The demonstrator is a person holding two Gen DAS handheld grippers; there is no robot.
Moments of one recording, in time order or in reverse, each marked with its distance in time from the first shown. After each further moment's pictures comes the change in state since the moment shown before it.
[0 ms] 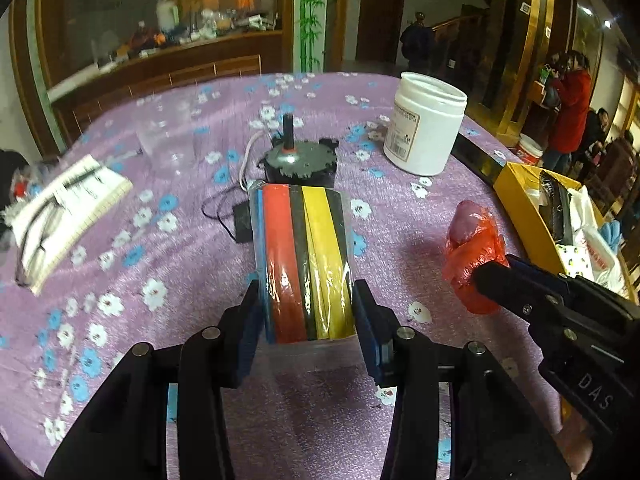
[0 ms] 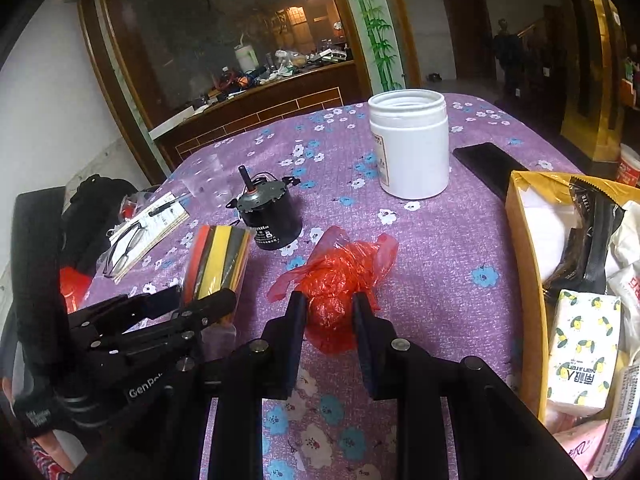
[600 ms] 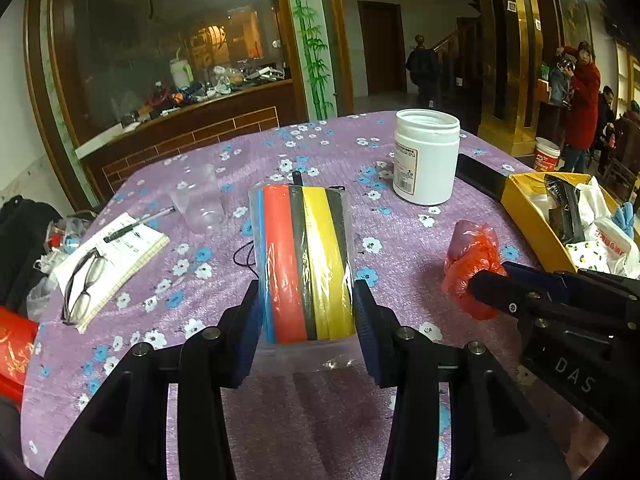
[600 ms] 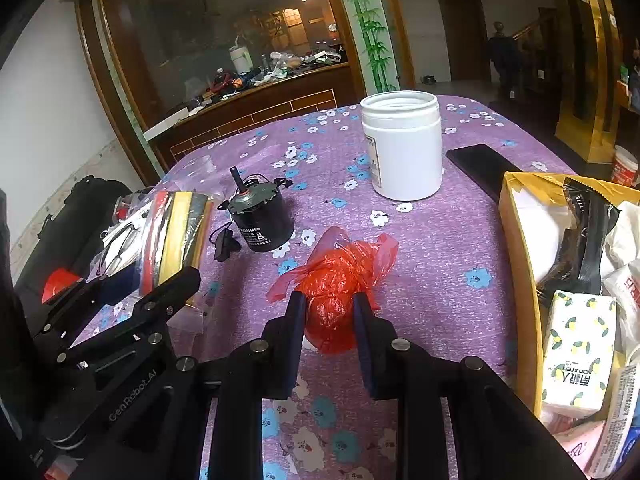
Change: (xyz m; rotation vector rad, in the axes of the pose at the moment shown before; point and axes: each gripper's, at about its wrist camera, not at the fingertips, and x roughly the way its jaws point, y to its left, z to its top) left arm -0.026 -0.016 -0.003 0.097 -0.165 0.132; right arm 0.000 -0.003 -0.002 -0.001 -0.014 -0.028
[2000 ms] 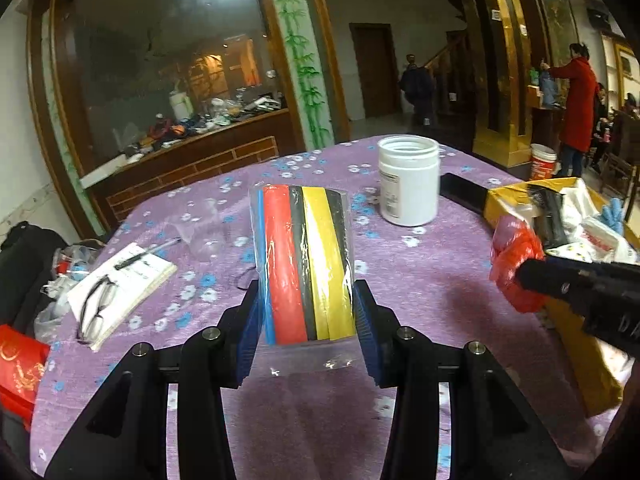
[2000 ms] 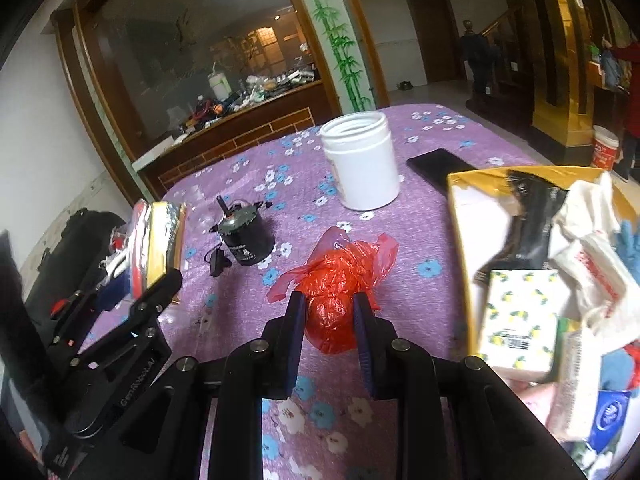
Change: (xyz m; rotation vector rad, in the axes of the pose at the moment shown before) left arm -0.028 -0.015 0.002 0.039 -0.091 -0.005; right arm -0.050 -0.022 -0.006 0.105 -0.064 -0.025
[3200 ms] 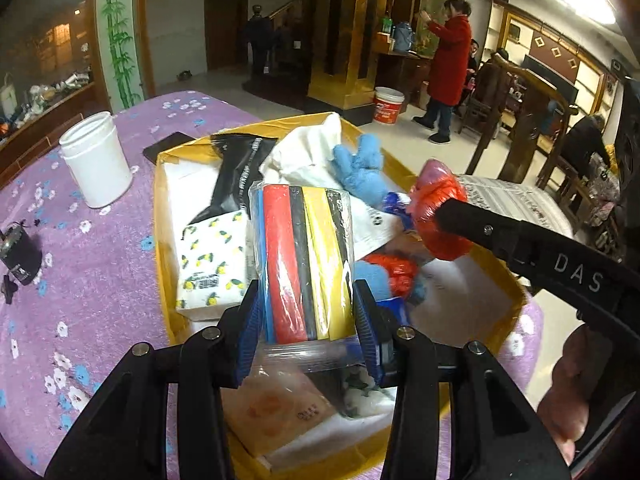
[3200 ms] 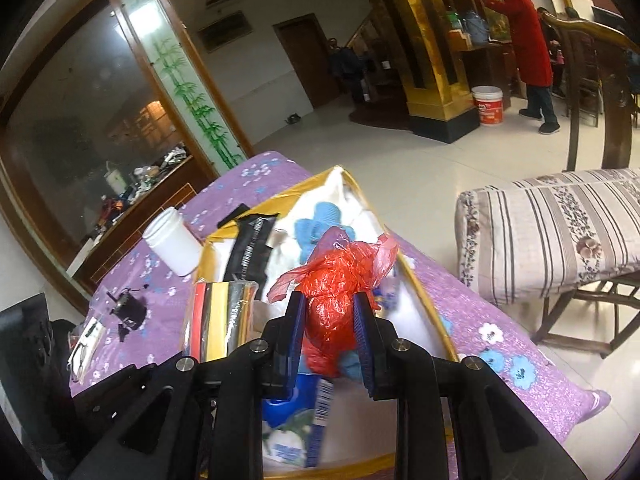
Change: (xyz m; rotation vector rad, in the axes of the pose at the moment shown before) left arm -0.039 -0.233 0.013 0.155 0.194 -0.527; right arm -0.137 -0.210 -0.033 0.341 -0.141 -0.248
